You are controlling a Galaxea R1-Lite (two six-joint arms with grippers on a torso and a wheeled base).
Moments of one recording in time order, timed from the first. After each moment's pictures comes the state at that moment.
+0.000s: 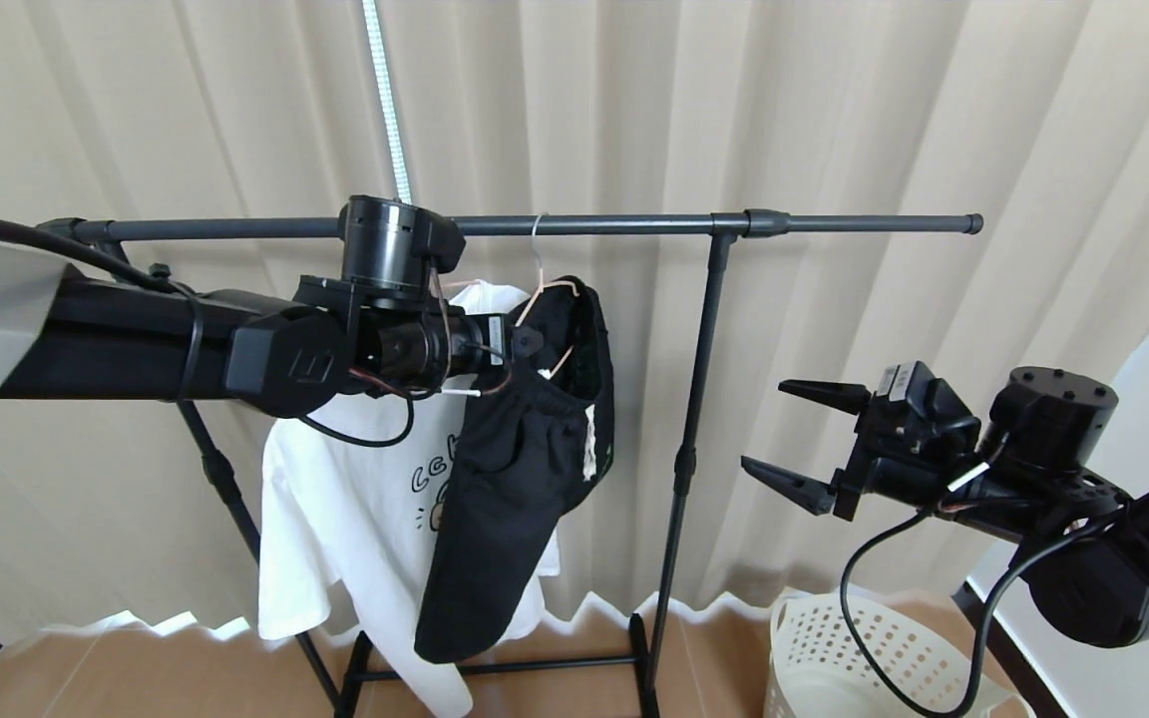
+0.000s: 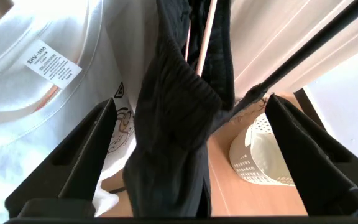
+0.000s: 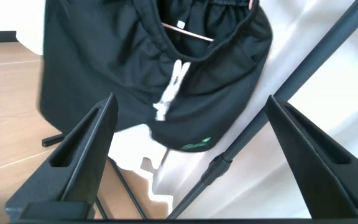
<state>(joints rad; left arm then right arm) -0.44 2.00 -1.45 -0.12 0.08 -0.21 0.15 2.00 -0.60 -1.30 0.74 -0.34</state>
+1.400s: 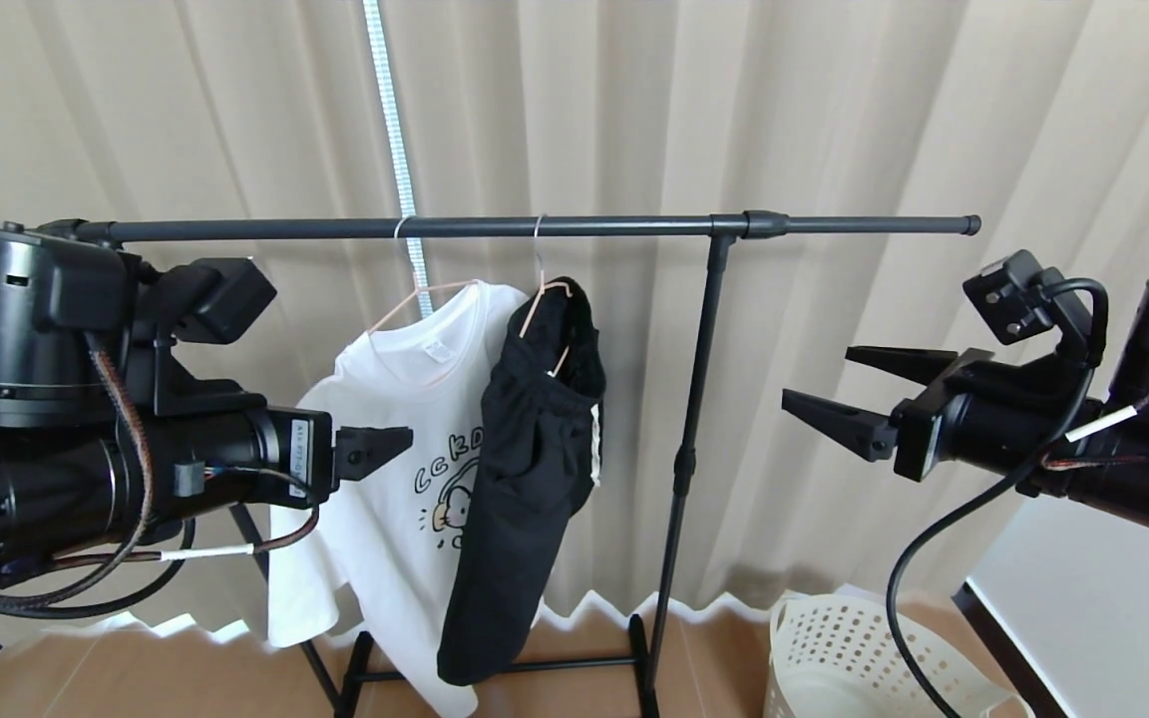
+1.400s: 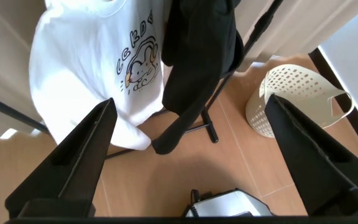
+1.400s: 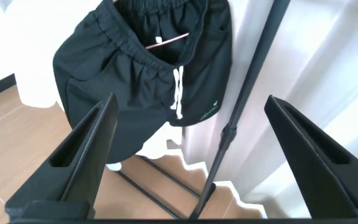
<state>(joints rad) -0.44 1.40 -0.88 0.00 0.10 -0.13 0.27 1.56 -0.66 -0.70 0.36 -0.05</state>
